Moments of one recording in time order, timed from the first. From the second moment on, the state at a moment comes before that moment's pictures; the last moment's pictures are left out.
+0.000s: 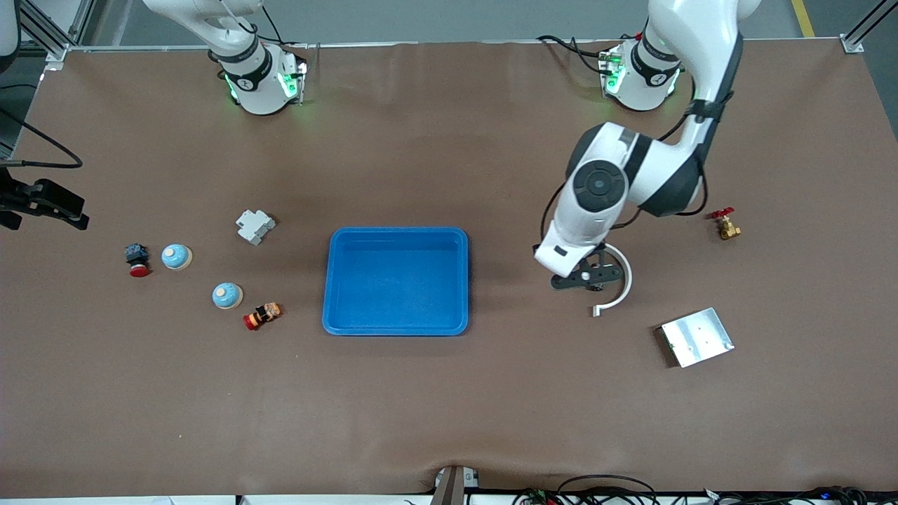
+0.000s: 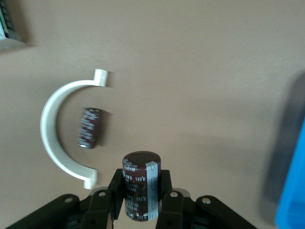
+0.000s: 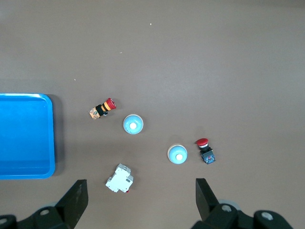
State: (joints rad) left arm -0.57 0.37 0.09 -1.82 0.01 2.12 -0.59; right arm 0.00 0.11 -0.06 -1.44 -0.05 1.60 -0.06
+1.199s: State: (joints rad) left arm -0.24 0.29 0.09 -2.10 0.01 2.38 0.07; right arm 0.00 0.11 -0.06 -1.44 -0.05 1.60 -0.06
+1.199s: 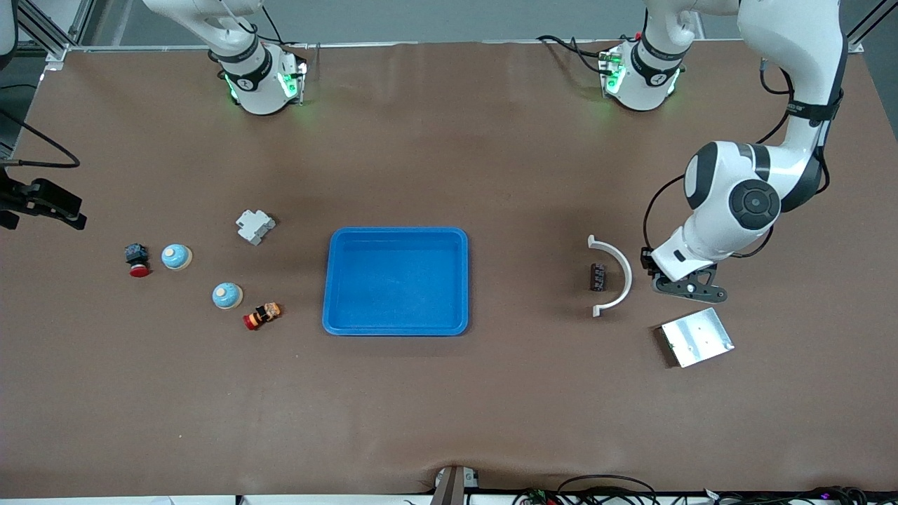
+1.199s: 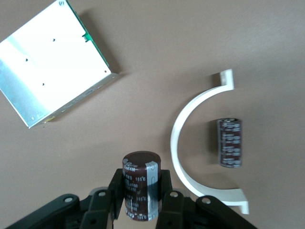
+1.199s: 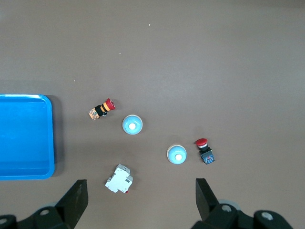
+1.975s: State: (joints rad) left arm -0.23 0.39 0.08 -2.17 0.01 2.56 0.09; right arm 0.00 0.11 -0.06 -1.44 -0.05 1.60 -0.06
